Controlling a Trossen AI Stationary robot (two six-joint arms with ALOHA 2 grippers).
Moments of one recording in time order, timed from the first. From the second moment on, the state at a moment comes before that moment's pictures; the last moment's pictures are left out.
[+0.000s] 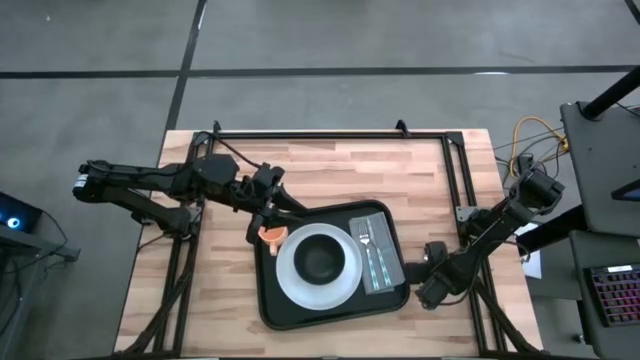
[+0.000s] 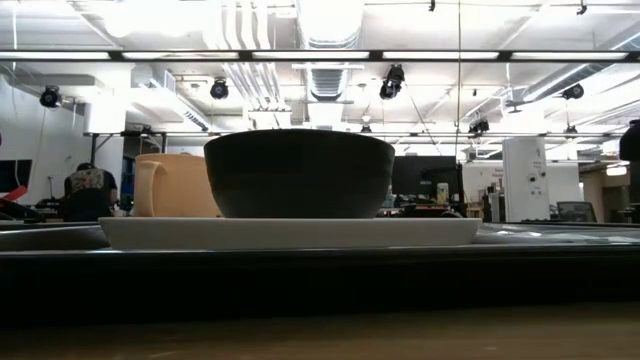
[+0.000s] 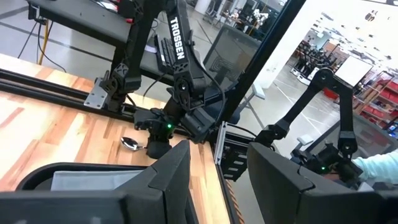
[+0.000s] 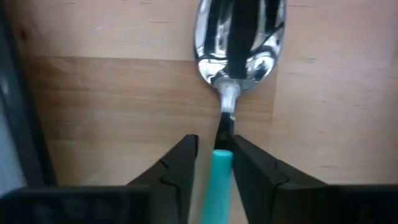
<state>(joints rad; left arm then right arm) -0.10 1.14 1.21 -0.18 0.15 -0.42 0.80 1.54 0.71 -0.84 0.07 2.37</state>
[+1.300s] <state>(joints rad) -0.10 1.14 1.21 -0.19 0.15 -0.40 0.23 1.58 0.96 -0.80 0.15 1.50</state>
